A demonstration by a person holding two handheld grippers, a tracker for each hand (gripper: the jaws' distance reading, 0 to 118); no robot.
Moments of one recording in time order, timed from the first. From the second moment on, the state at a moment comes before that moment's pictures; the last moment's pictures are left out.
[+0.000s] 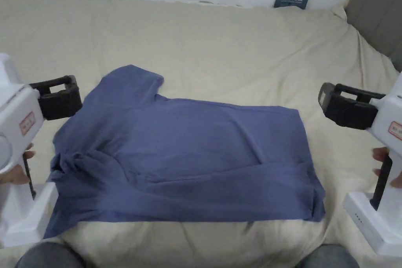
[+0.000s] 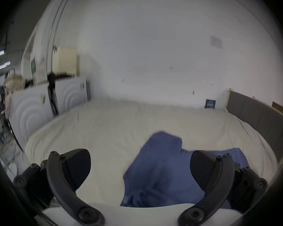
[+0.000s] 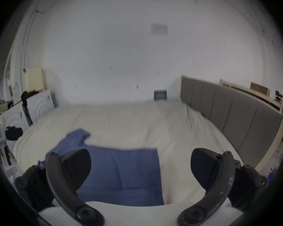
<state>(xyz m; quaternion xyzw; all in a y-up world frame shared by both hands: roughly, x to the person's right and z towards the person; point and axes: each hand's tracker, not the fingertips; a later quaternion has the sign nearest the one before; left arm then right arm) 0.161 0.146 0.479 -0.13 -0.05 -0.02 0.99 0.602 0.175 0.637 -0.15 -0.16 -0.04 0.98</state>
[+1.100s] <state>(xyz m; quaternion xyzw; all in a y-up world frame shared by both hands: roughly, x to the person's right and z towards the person) 0.215 0.055 0.178 -0.44 -0.06 -0.05 0.89 0.628 0.136 0.504 -0.20 -0.16 -0.08 0.96</state>
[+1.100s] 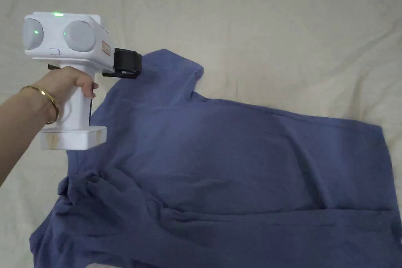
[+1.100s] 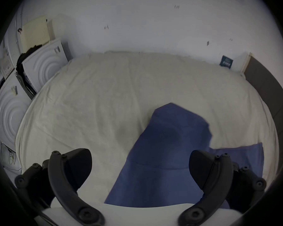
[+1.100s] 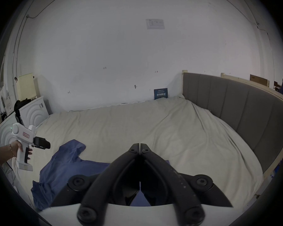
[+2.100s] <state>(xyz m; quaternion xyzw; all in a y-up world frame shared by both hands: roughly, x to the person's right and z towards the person) 0.217 0.054 0.191 -0.42 -0.07 0.02 0.91 0.722 0.060 0.368 -0.45 -0.17 -0.10 0.87</state>
